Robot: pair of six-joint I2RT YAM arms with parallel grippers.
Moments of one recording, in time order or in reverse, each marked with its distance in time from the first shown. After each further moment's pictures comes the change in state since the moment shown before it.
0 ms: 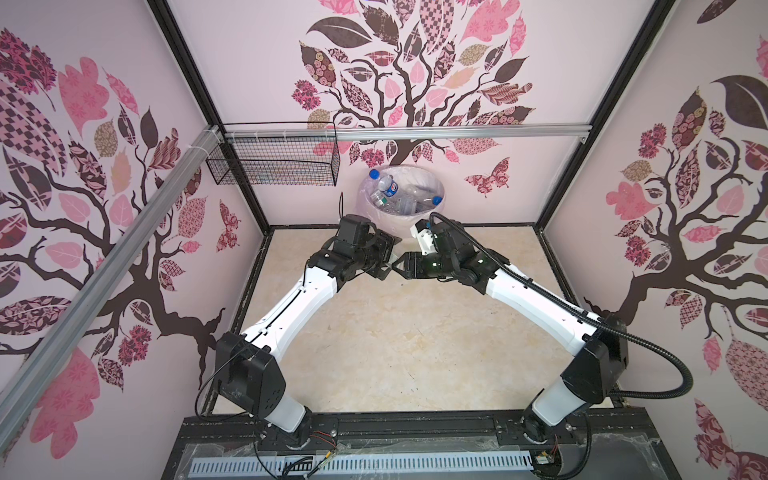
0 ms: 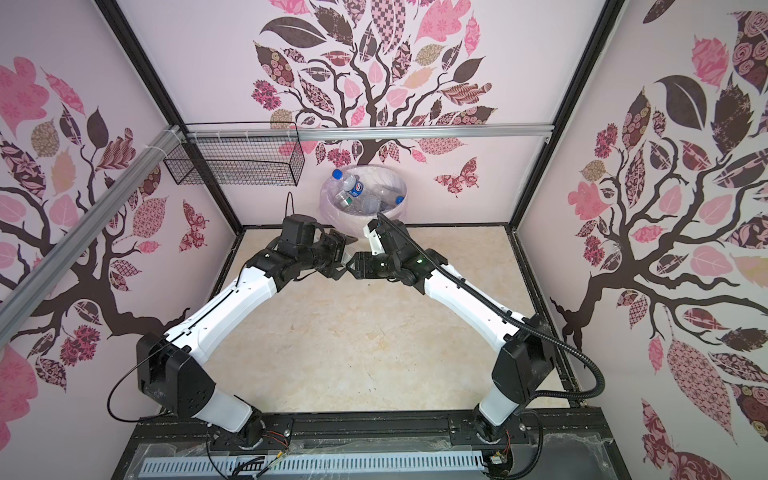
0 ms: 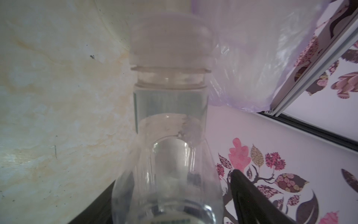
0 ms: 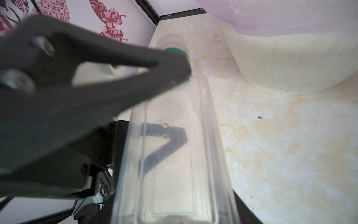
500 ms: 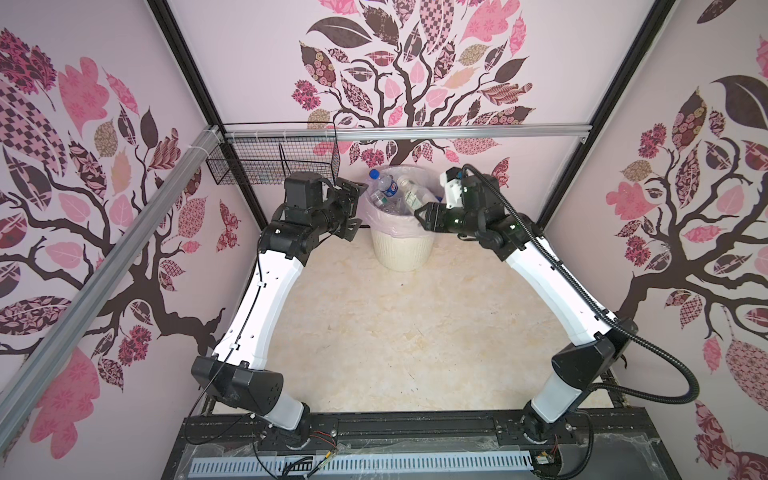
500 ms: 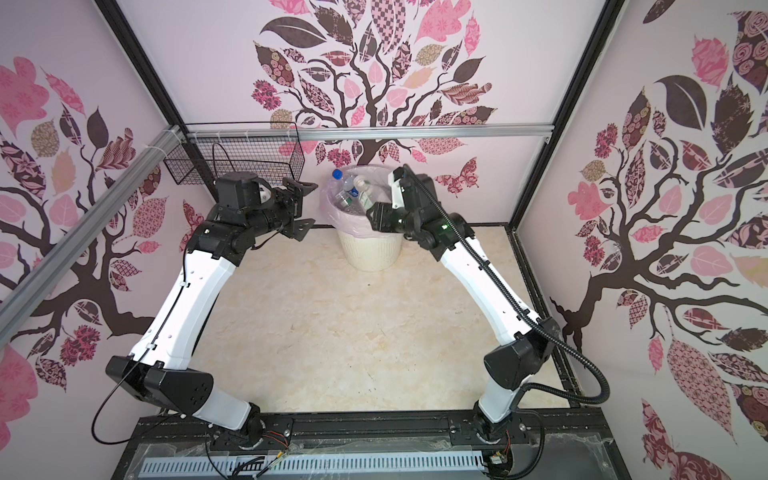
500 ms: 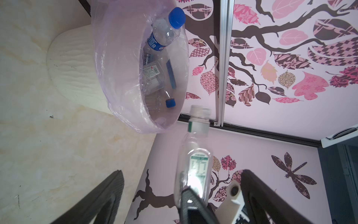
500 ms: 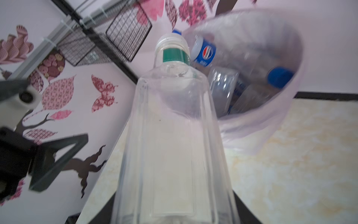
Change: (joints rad) left arm 0.186 -0.006 0.382 -0.187 0.027 0.121; right arm -0.170 0.118 0.525 -0.193 0.166 -0.100
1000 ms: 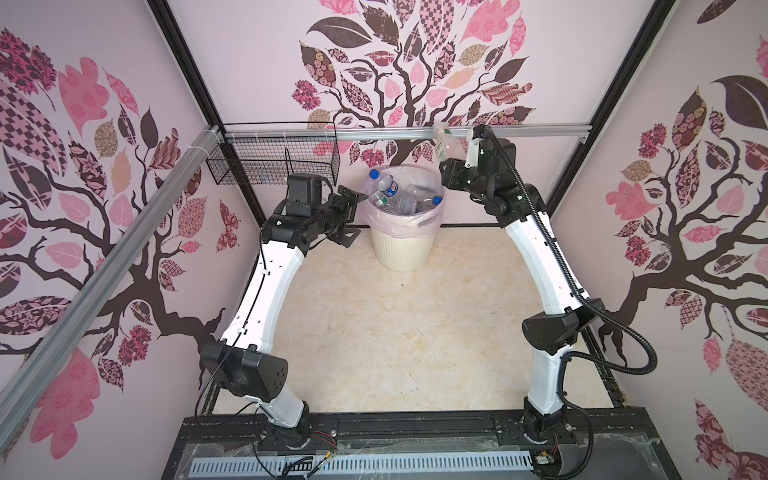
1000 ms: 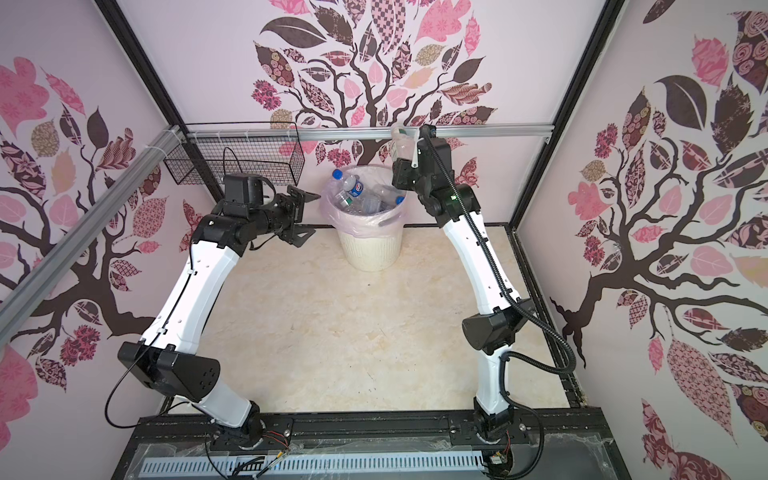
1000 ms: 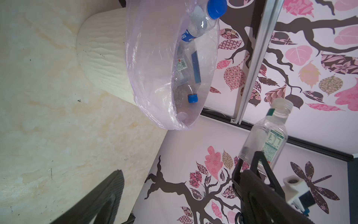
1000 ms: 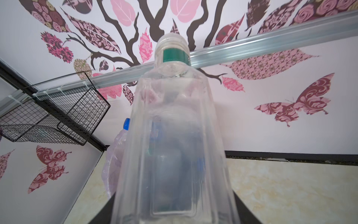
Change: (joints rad) left arm 0.071 0.081 0.045 -0.125 0.120 0.028; right arm -0.095 0.253 0.466 -0.022 0.209 -0.098
